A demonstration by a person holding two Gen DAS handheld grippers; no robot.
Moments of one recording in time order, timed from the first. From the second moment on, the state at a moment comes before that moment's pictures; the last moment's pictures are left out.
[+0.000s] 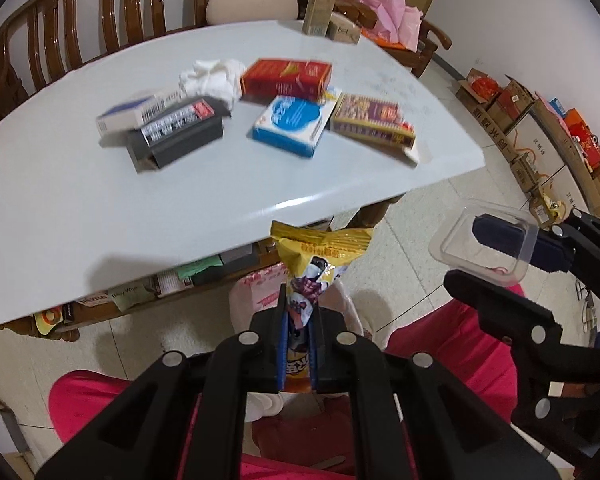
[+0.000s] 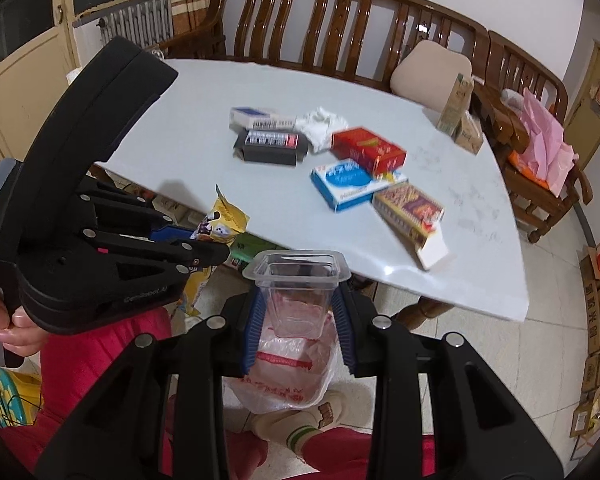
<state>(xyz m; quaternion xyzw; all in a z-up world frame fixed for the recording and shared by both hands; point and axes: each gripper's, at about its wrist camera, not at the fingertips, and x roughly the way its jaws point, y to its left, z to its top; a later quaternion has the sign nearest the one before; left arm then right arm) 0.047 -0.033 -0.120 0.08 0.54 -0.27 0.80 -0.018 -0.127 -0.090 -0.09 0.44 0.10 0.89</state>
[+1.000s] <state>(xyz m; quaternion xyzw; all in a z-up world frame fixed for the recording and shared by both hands) 0.058 -0.043 -0.282 0.03 0.65 -0.24 0.72 -0.005 -0.148 -0.256 -0.01 0.53 0.05 0.84</state>
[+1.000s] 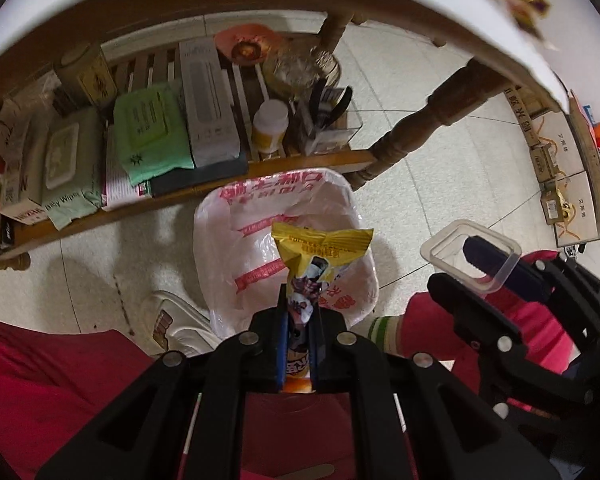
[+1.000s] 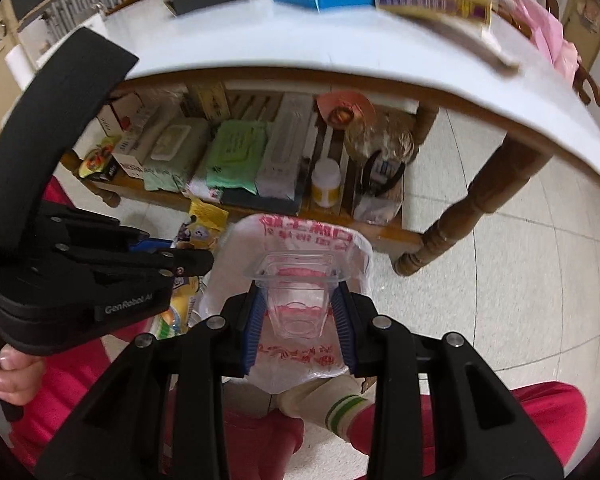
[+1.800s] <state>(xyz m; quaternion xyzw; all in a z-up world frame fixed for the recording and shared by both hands) 0.109 -0.052 -0.419 -0.03 0.74 -0.17 0.65 0.025 -0.145 -0.408 0.05 0.63 0.03 0.78</state>
